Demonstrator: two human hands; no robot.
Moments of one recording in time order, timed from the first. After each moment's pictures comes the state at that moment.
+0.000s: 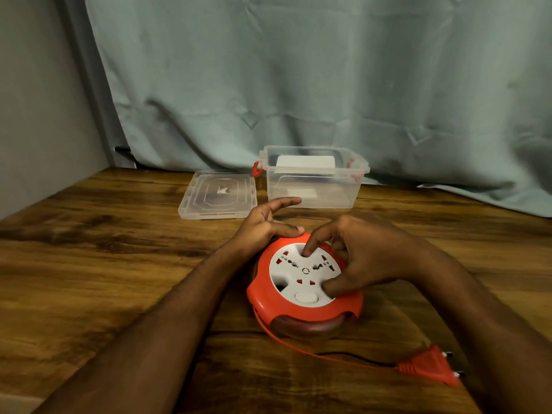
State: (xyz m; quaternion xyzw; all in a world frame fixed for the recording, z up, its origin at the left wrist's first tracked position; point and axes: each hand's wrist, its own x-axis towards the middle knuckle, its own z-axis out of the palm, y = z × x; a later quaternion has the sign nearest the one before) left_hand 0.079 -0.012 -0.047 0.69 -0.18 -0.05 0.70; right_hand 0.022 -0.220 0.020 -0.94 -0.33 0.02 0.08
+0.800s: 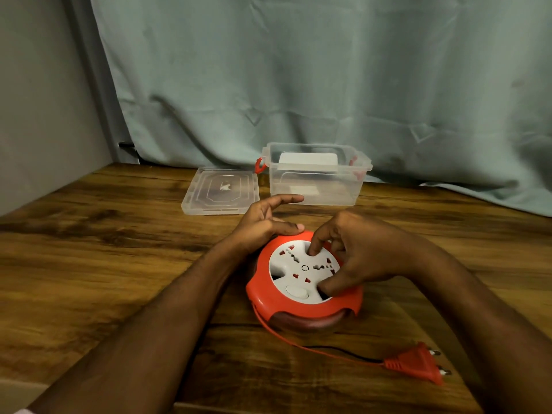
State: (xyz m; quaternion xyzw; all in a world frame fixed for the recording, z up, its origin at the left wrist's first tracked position) left_hand 0.065 -0.009 -0.041 0.69 -0.19 -0.05 0.69; right_hand 0.017 -0.213 0.022 -0.94 -0.32 0.04 0.10
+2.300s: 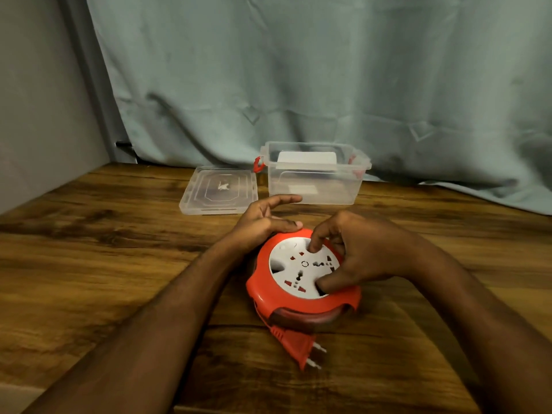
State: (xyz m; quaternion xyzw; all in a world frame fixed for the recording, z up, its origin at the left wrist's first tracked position) left_hand 0.074 -0.007 -0.047 0.69 -0.17 -0.05 0.70; right_hand 0.019 -0.215 0.020 -0.95 -0.30 0.00 0.06
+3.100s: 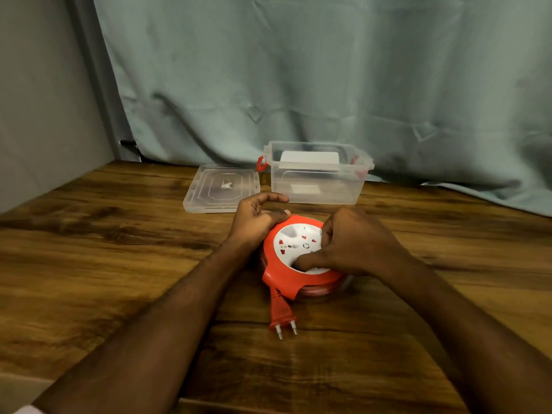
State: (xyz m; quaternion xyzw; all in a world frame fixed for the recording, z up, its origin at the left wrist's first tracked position) left_hand 0.082 -0.010 -0.057 0.70 -0.06 0.12 0.70; right_hand 0.033 -0.194 -0.006 -0.98 -0.13 -0.04 0.13
